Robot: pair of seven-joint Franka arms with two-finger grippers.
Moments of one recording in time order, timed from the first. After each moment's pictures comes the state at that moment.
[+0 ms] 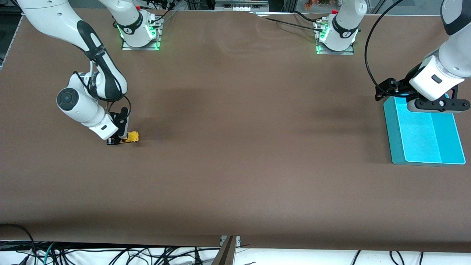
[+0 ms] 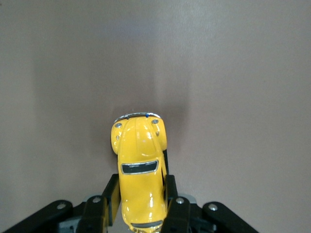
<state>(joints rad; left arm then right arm) 0.05 0.03 -0.13 -1.66 -0.01 1.61 -0.07 -0.02 0.40 0.05 -2.20 -0.01 2.65 -1.57</state>
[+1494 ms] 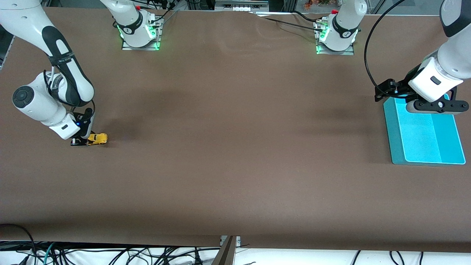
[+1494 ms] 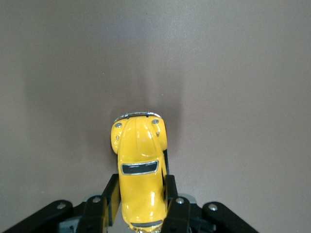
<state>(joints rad) 0.05 0.04 -0.13 -1.66 -0.01 1.61 -0.07 -0.26 0.44 0.04 -2.16 0.00 2.68 -1.81</state>
